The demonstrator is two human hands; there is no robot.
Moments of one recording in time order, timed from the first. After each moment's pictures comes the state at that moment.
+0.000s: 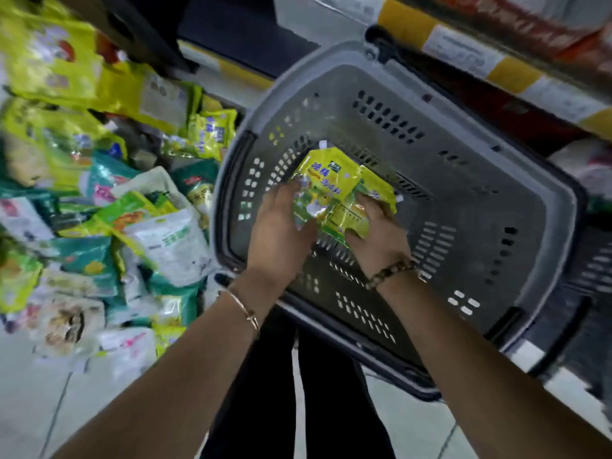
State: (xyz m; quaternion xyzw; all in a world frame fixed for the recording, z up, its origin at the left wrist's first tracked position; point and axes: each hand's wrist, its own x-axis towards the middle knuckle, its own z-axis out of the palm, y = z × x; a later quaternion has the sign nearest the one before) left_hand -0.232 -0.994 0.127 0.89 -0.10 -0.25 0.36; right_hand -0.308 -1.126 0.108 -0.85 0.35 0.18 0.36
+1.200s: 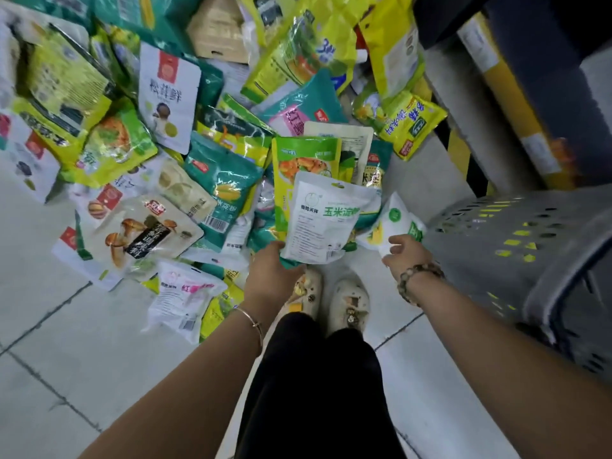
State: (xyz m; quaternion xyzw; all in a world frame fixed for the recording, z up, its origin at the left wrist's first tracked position) left_hand -0.232 -0.624 -0.029 0.80 0.28 -0.39 0.37; right_hand -0.206 -0.851 -0.050 -0.80 0.35 0.41 0.27
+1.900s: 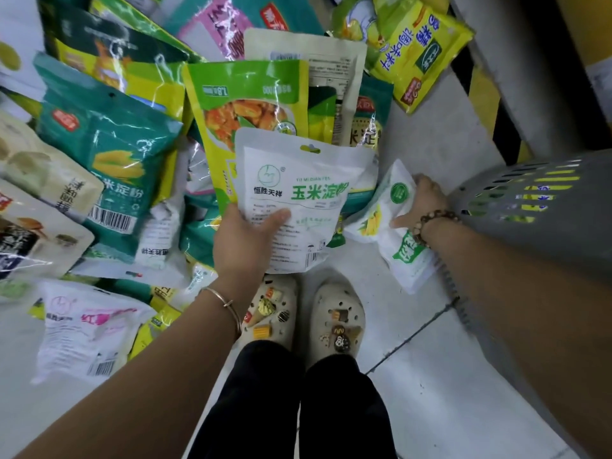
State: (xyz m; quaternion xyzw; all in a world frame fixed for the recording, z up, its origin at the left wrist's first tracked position) left_hand -0.219 -0.667 -0.178 0.78 0.39 -0.24 0.43; right_hand -0.171 -0.951 -0.226 -0.88 0.21 0.41 0.10
